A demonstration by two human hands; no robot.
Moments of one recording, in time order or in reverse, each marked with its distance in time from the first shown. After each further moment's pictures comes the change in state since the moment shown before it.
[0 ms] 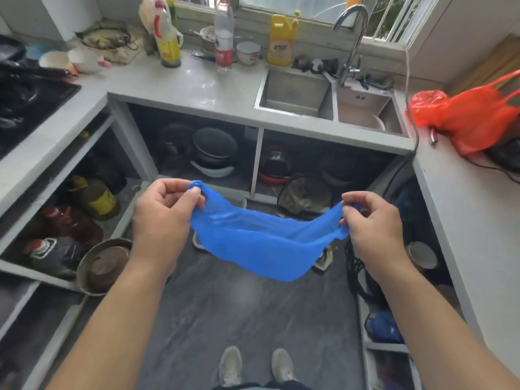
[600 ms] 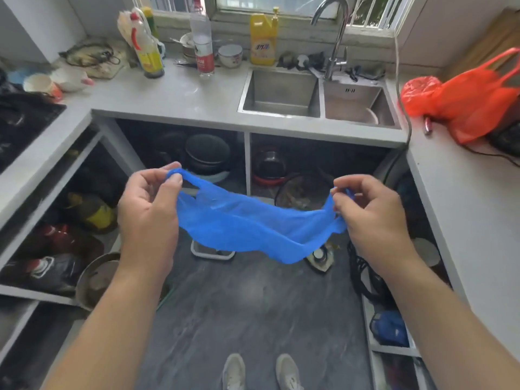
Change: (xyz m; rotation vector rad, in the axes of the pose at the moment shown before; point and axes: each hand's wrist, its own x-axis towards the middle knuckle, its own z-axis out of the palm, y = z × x) left_hand -0.015 0.040 0.074 -0.105 0.041 0.146; right_hand 0.036 -0.014 -0.057 0.087 -0.084 -0.135
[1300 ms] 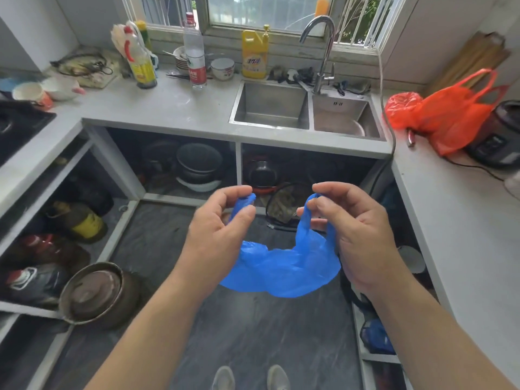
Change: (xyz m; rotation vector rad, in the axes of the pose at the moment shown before) left_hand -0.037 -0.006 0.054 0.148 -0.445 -0.101; right_hand -0.015 -0.021 -0.005 0.497 -0.149 0.110
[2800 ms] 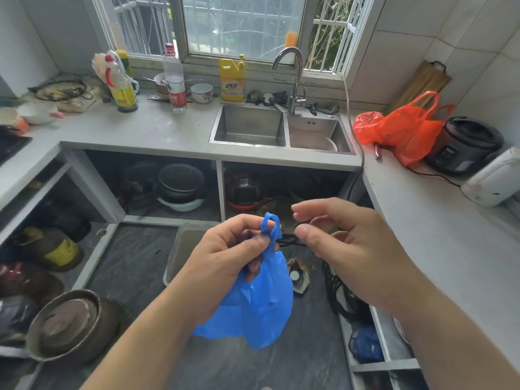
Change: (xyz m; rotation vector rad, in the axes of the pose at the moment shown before) left_hand -0.037 0.029 0.021 -0.343 -0.456 -0.047; right_hand -0.046 -0.053 -0.026 -0.677 -0.119 -0.174
